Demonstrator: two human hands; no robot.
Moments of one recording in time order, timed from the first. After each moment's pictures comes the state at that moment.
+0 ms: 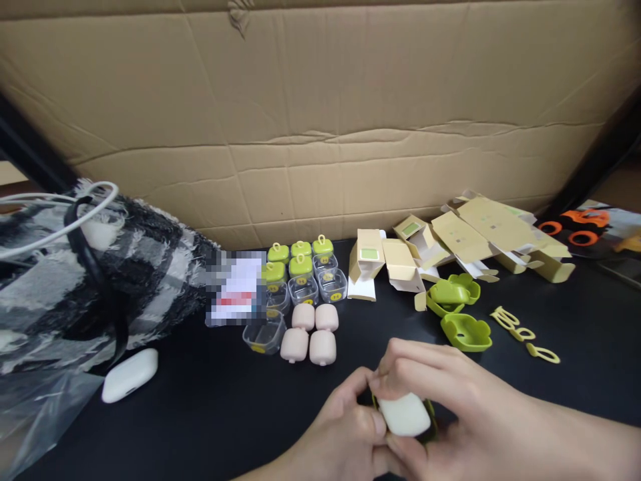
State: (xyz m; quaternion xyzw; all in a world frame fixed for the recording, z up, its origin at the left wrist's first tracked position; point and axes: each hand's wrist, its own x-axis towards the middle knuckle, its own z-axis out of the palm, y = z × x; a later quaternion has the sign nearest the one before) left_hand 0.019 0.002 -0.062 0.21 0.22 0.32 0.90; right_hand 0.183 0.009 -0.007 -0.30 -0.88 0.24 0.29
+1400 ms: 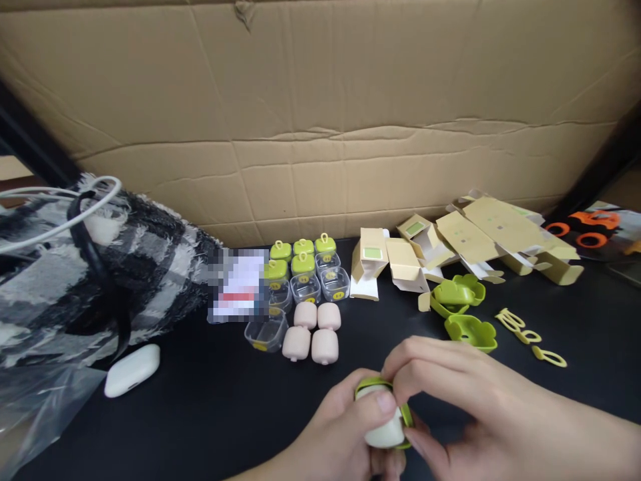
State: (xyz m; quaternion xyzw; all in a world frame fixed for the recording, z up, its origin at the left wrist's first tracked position) left_hand 0.016 0.003 -0.062 0.27 0.24 0.29 0.89; right_hand 0.192 0.009 0.010 -0.28 -0.90 0.23 0.25
